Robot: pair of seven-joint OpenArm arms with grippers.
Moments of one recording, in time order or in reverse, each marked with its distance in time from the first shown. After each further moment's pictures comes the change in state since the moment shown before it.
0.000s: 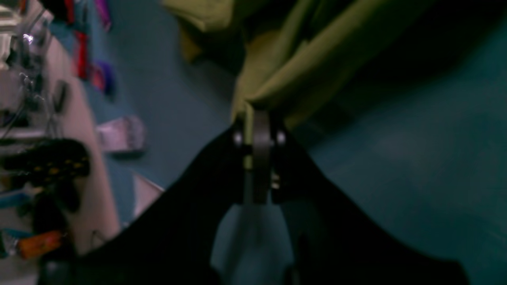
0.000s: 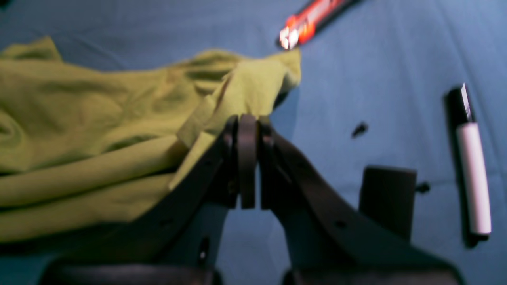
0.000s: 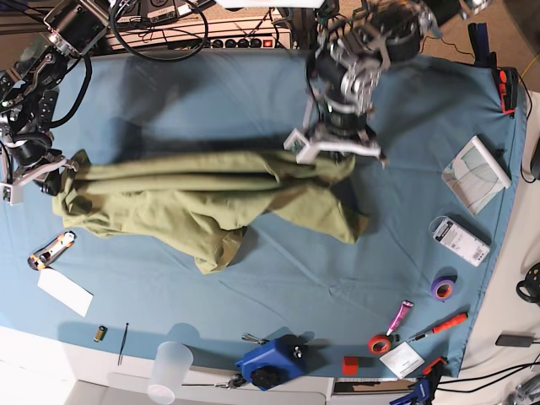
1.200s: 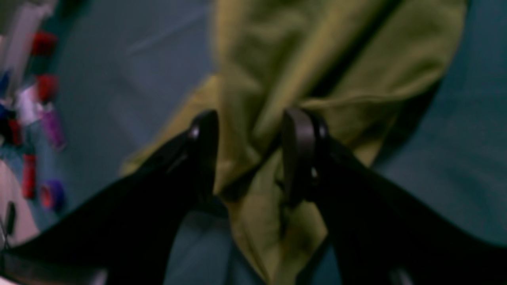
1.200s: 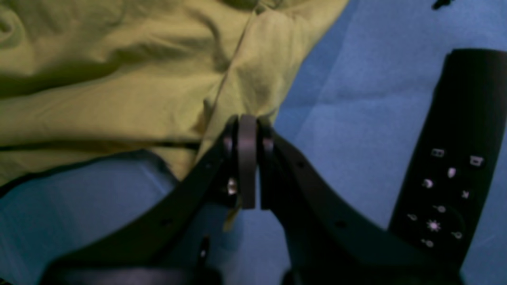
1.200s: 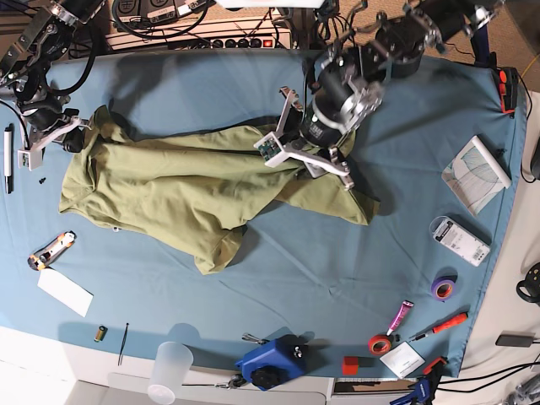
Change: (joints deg) left arm -8.2 -0.6 0.0 -3.4 -18.1 -11.6 -14.1; right arm -10.3 0.0 0.0 0.0 9.2 0.7 -6.2
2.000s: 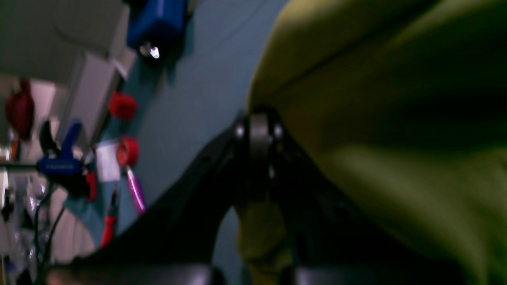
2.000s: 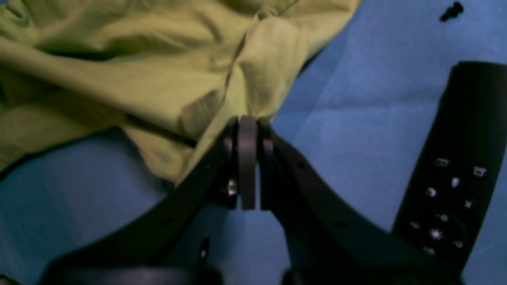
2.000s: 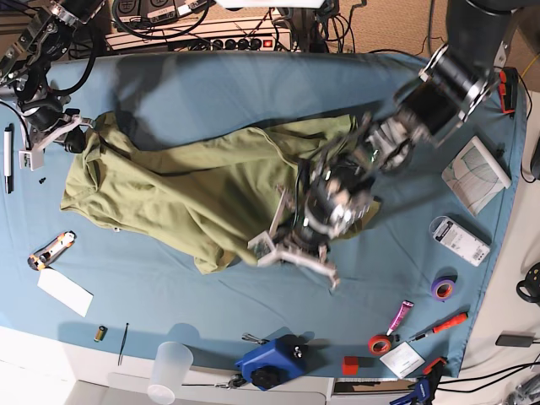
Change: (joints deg) left arm -25.8 5.5 0.3 -27.5 -5.4 -0.4 -15.4; right arm 0.0 0.0 0.0 0.0 0.3 1.9 0.0
